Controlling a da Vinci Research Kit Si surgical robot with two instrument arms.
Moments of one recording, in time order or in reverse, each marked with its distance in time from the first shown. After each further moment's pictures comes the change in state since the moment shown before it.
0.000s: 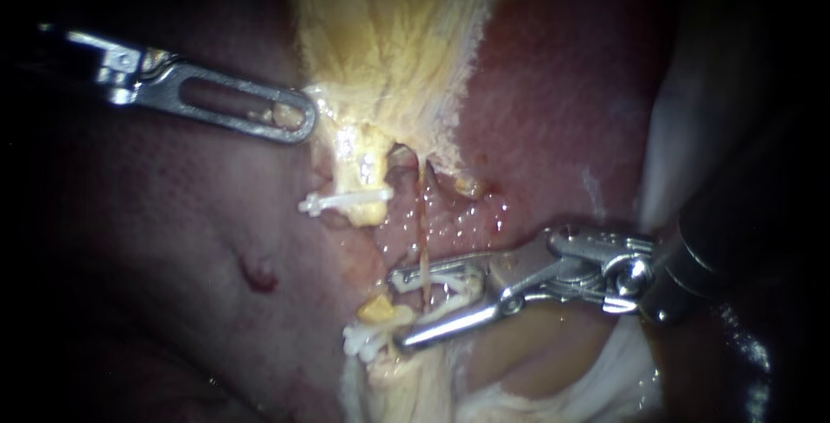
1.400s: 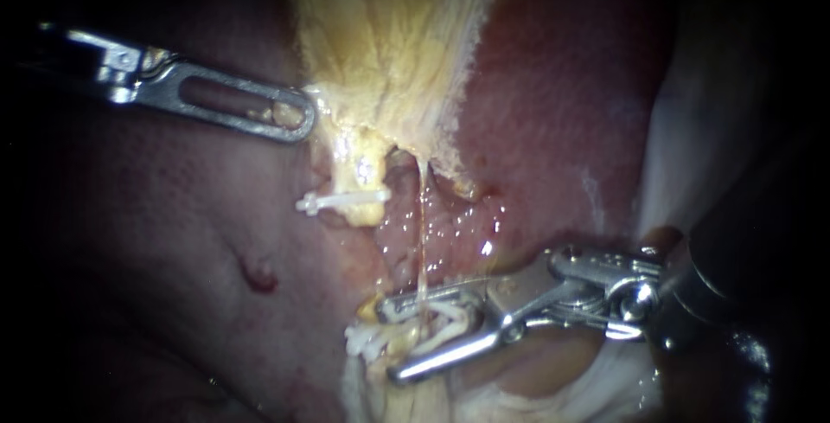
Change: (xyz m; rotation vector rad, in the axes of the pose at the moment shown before) right arm 0.002 -0.004 0.001 0.081 0.018 0.009; left arm 0.000 0.000 0.000 0.000 0.000 0.000
